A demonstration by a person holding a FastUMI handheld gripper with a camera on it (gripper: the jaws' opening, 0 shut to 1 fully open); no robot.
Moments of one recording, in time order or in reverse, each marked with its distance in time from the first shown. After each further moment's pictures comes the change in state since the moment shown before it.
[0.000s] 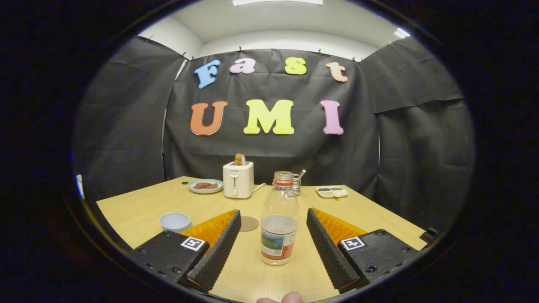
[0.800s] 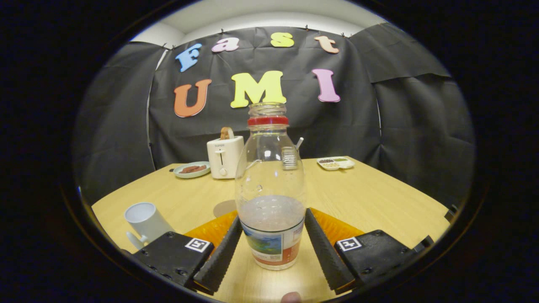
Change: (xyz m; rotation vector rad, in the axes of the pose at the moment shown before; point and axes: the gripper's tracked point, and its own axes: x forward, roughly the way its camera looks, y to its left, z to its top) arm 0.069 -0.006 -0.058 0.095 0.138 -0.022
